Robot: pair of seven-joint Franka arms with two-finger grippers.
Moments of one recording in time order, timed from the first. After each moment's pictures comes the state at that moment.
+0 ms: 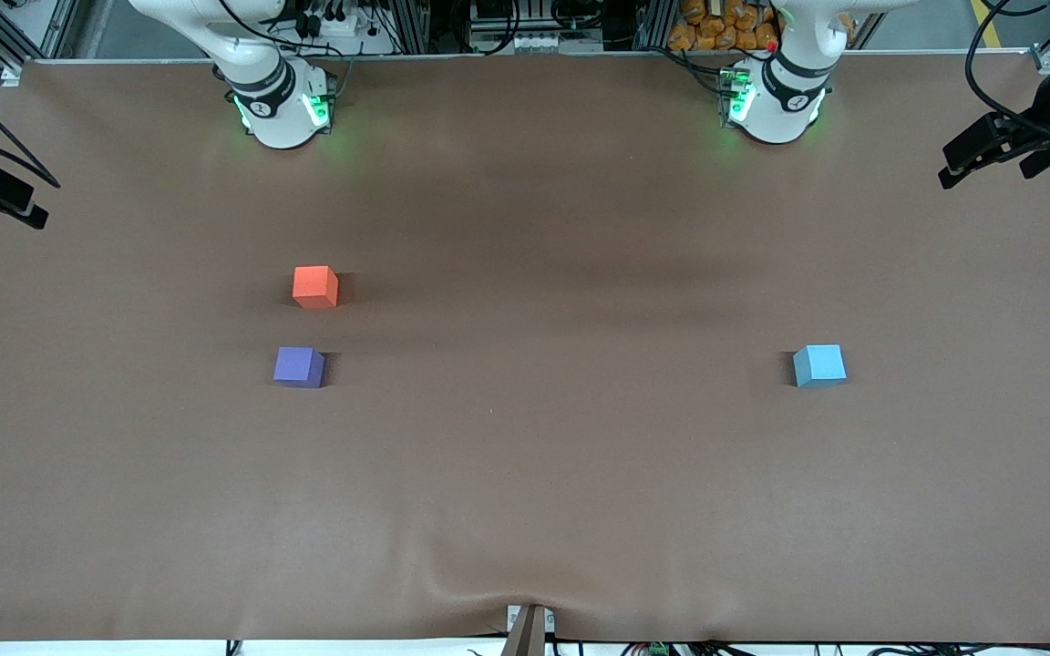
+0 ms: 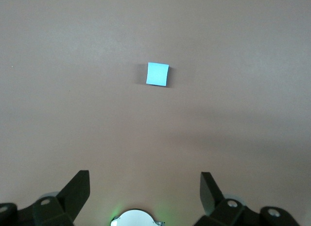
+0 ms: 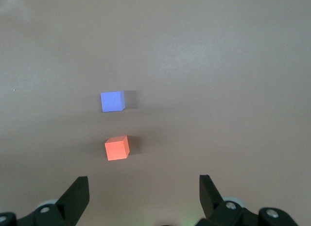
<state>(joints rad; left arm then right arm) 0.00 -0.18 -0.05 -1.69 -0.01 1.49 -0.17 -0.04 0.00 -0.04 -1.46 0.03 1.42 0.03</state>
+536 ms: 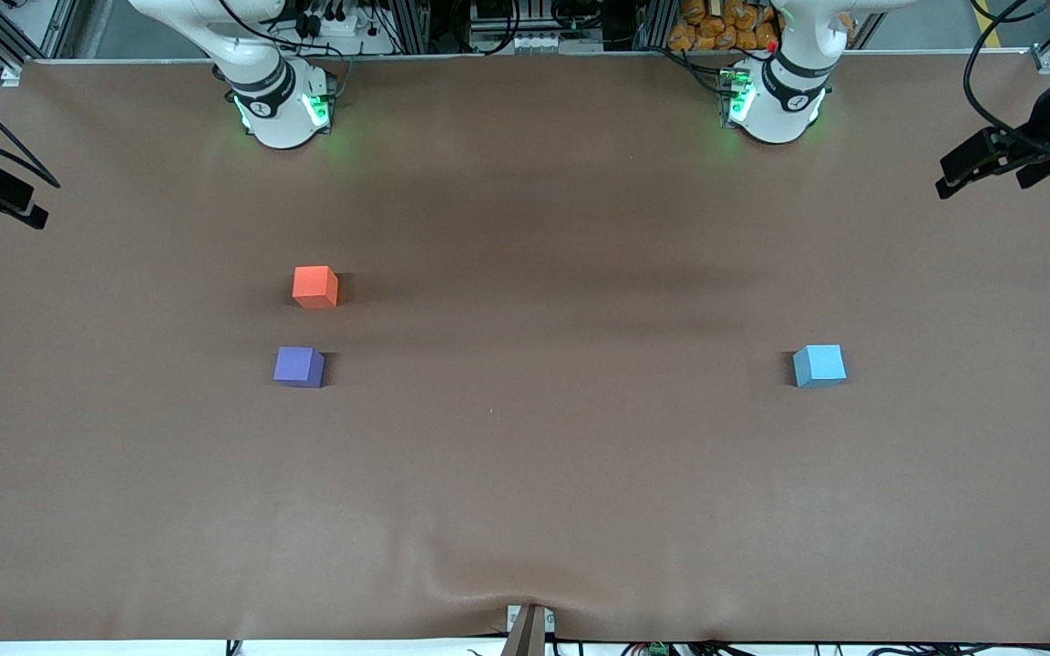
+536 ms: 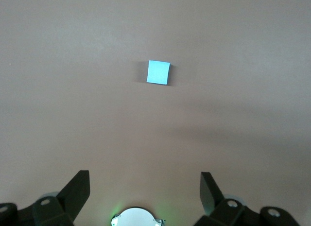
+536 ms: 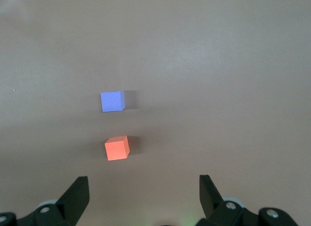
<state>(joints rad) 0.02 -0.12 -0.04 -1.68 -0.01 1.48 -0.17 -0.04 0.00 -0.04 -1.46 0.03 1.42 0.03</state>
